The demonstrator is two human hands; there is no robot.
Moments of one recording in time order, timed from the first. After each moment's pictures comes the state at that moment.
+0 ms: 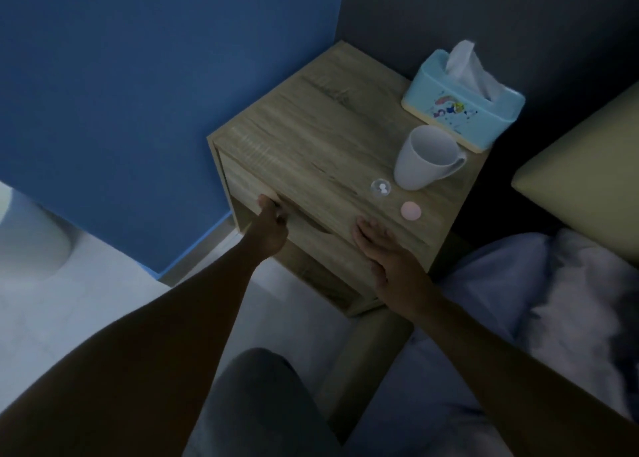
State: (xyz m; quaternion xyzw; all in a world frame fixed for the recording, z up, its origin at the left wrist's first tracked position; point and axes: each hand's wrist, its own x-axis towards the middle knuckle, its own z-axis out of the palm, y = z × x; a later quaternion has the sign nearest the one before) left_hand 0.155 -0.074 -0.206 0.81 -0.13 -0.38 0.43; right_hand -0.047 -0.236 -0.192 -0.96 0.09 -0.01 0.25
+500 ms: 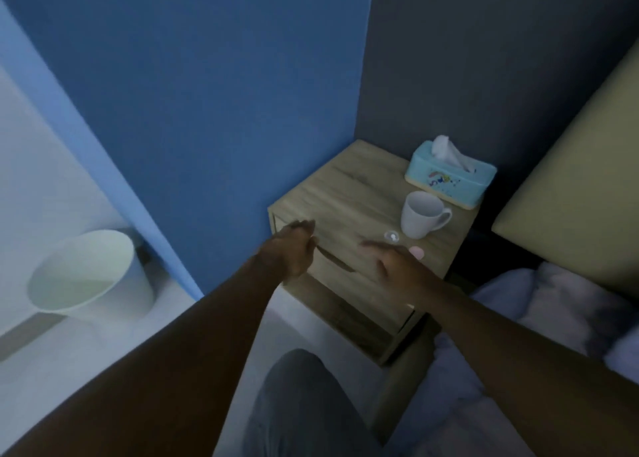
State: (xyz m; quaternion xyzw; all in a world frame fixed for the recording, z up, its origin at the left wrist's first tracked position) left_hand 0.115 -0.008 -0.029 0.91 -0.37 -0.15 0.14; right_hand -0.028 -0.201 -0.072 -0.96 0.11 -0.01 0.27
